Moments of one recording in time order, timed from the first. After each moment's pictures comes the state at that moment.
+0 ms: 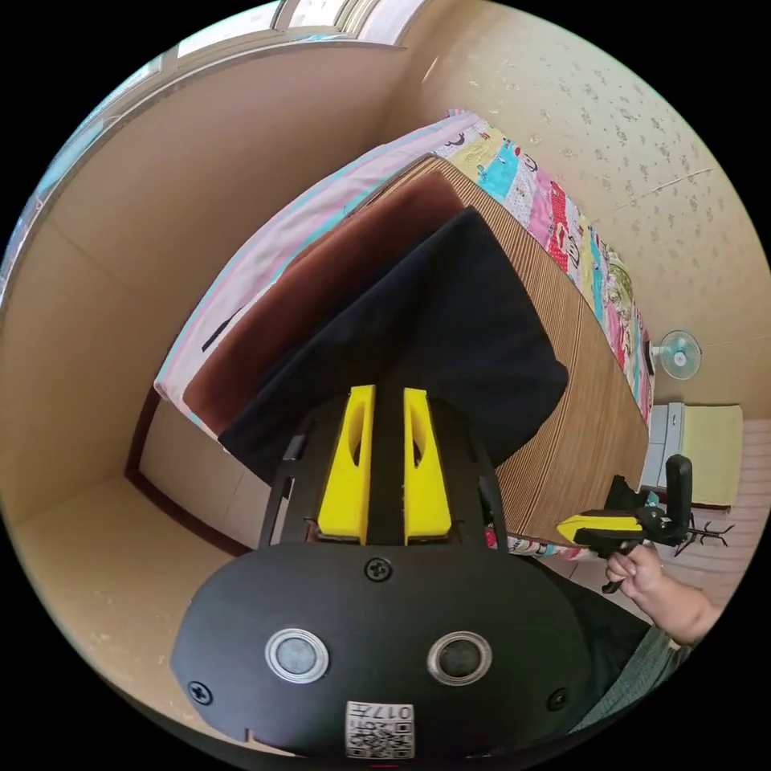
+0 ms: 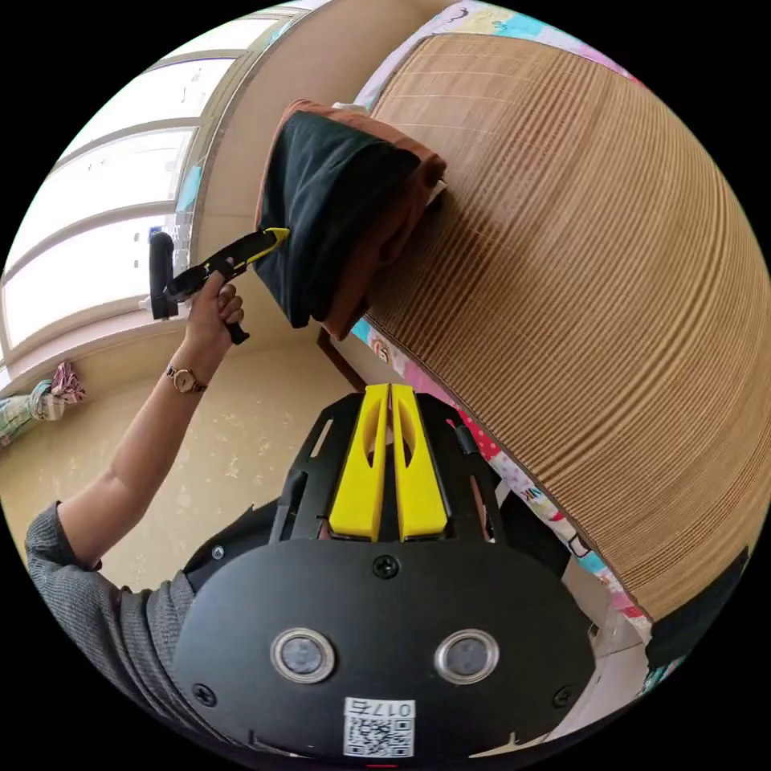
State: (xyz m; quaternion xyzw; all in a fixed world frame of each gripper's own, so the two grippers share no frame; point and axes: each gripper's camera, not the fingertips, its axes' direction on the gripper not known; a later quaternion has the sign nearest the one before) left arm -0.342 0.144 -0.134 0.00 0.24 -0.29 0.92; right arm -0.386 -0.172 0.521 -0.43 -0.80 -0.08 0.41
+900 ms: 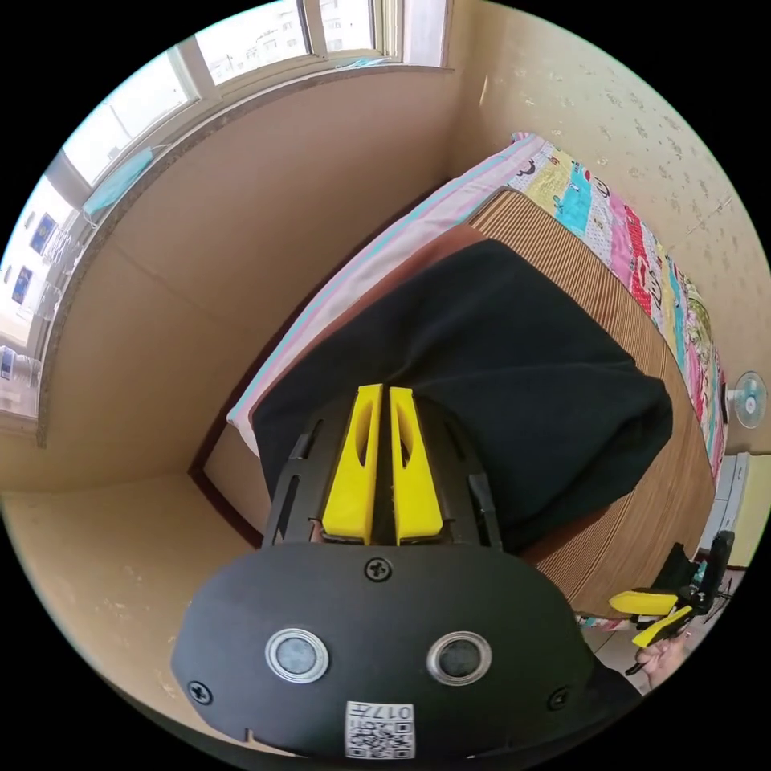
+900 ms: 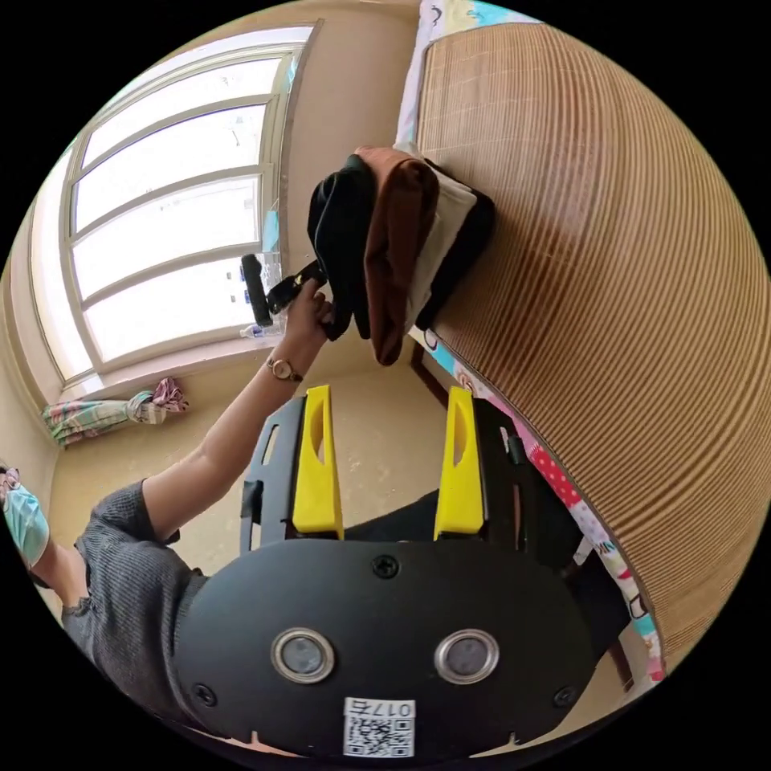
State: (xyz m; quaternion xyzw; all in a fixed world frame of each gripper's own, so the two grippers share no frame) left arm -0.364 0.130 -0.246 0.01 0.08 -0.35 0.93; right arm -0.521 -0.126 0.629 -0.40 -0.89 0.02 0.24
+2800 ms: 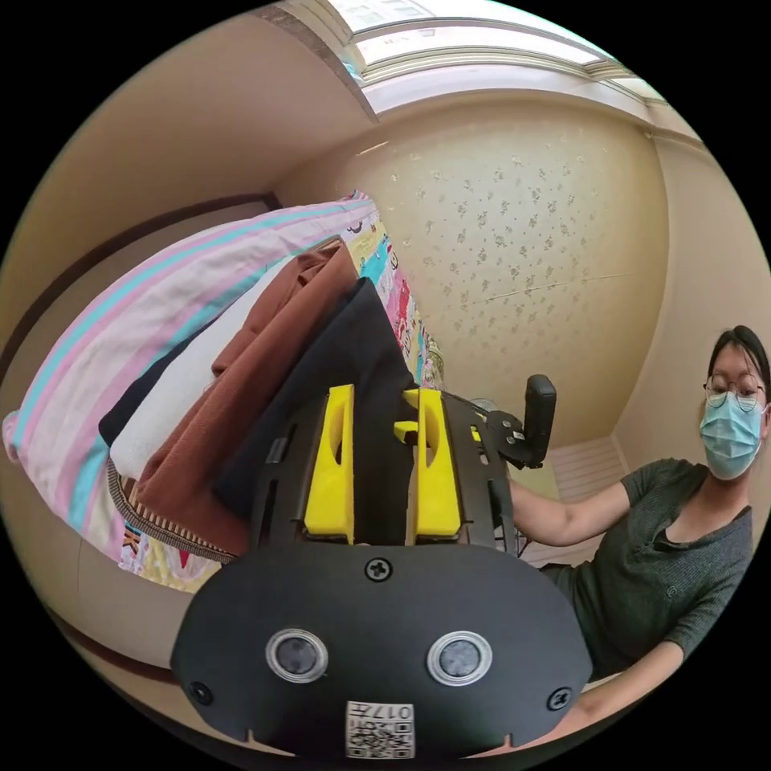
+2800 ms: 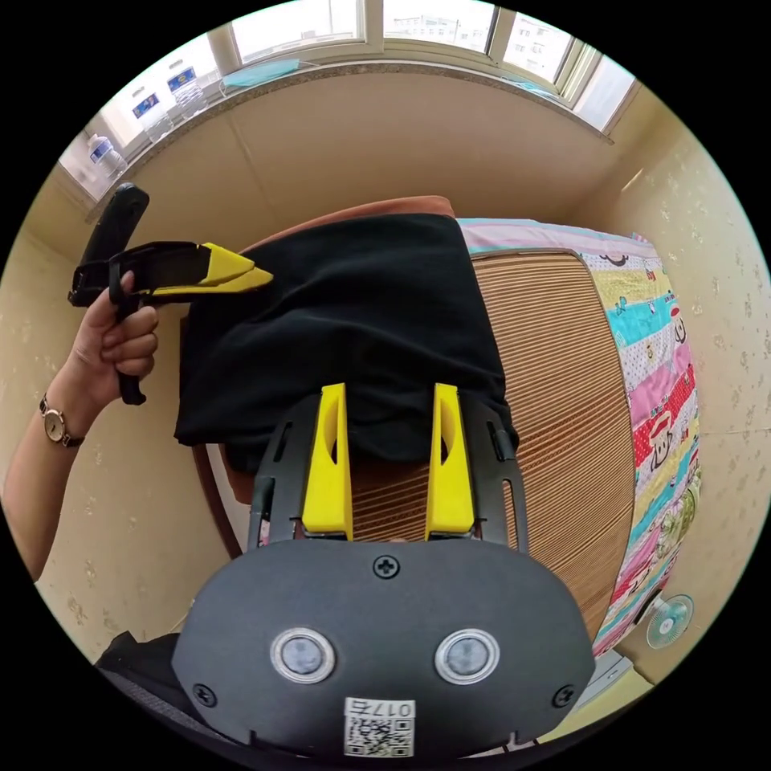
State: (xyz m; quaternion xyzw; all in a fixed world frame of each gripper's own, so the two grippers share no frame) left arm -0.615 0.292 -0.280 0.23 0.52 -0.32 0.76; right arm -0.803 -0.121 0.403 -0.08 -0.70 -0.28 0.65
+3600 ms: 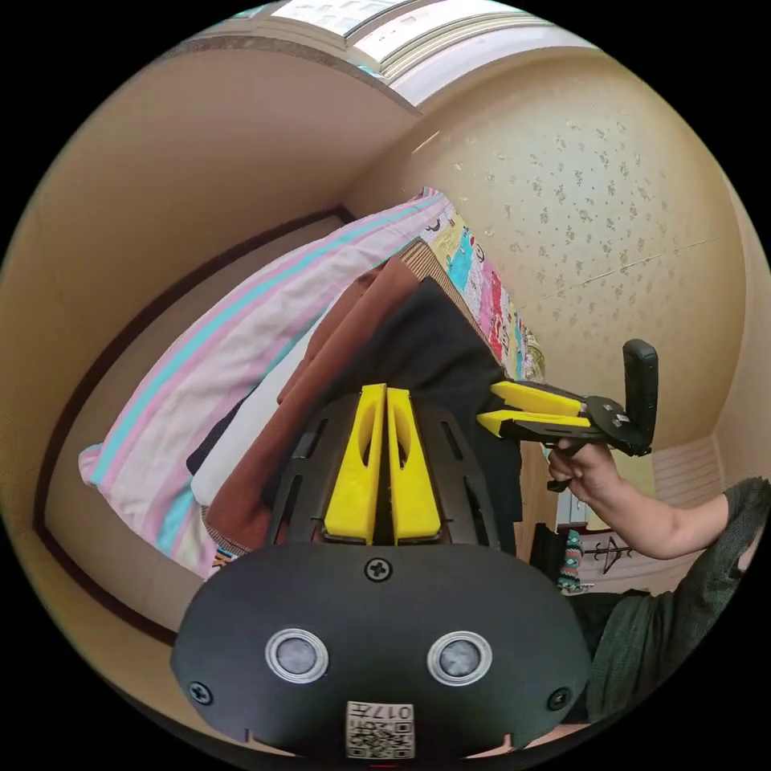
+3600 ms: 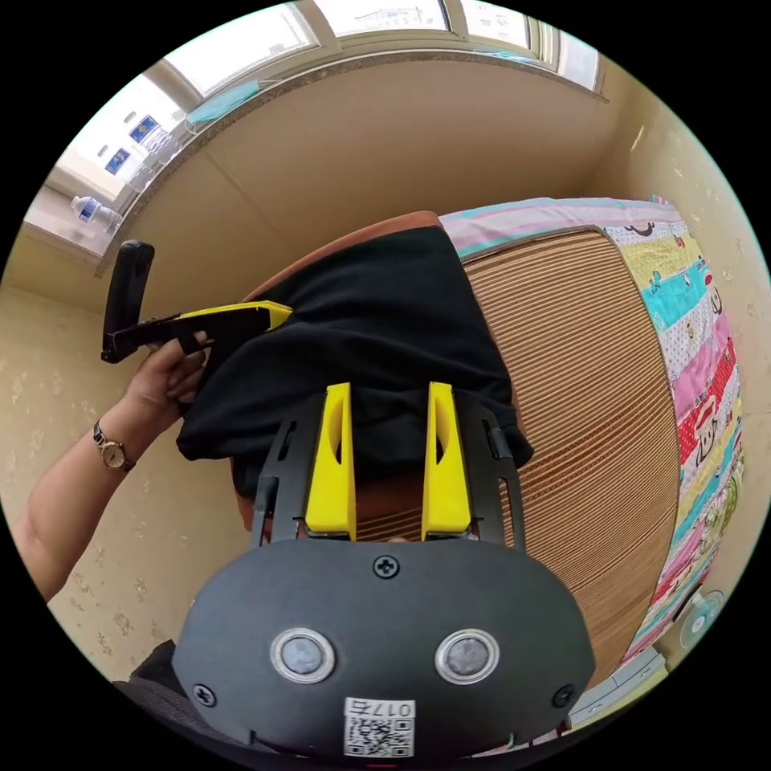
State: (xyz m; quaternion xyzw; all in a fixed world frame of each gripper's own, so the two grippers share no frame) left arm -0.619 0.239 -0.172 0.17 0.41 -0.35 0.82; right arm -0.768 -0.186 0.369 -0.15 -0.75 -0.24 0.59
